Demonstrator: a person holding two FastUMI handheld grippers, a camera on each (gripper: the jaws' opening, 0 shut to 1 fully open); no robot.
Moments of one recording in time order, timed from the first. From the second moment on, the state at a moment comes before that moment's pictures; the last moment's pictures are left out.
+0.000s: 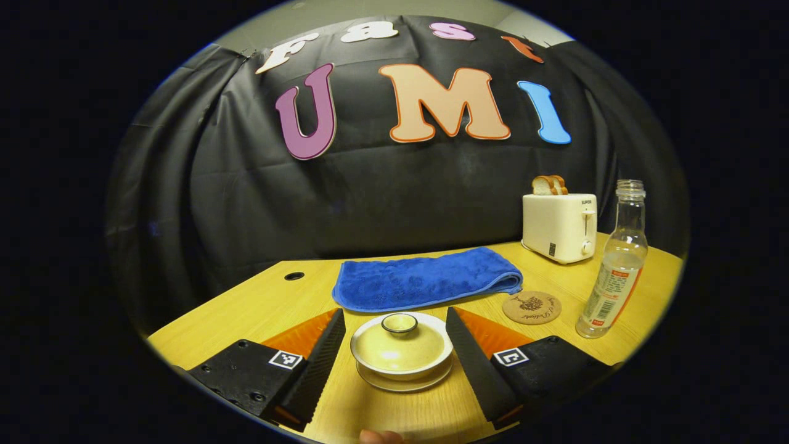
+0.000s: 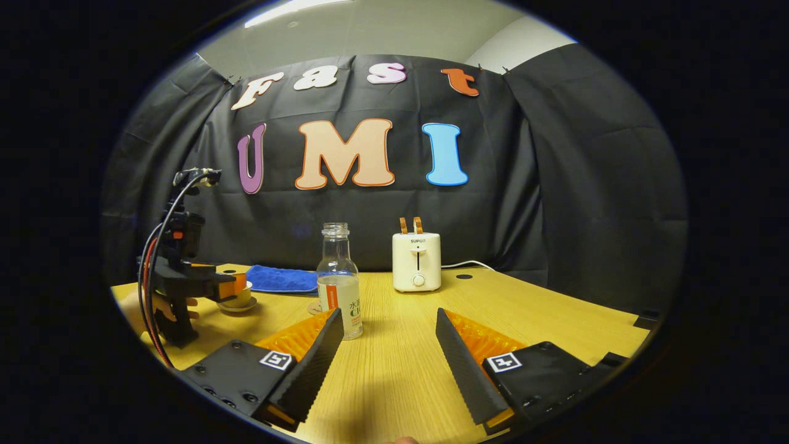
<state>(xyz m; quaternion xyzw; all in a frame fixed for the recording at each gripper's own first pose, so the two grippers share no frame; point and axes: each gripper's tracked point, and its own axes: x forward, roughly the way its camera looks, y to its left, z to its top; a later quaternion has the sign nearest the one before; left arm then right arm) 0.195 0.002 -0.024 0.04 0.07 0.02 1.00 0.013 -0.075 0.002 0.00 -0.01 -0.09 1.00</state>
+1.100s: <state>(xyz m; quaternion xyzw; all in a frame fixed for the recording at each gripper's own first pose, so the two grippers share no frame) 0.213 0.000 -0.026 0.05 0.09 0.01 0.99 0.014 -0.079 0.002 0.00 -0.01 -0.10 1.00</state>
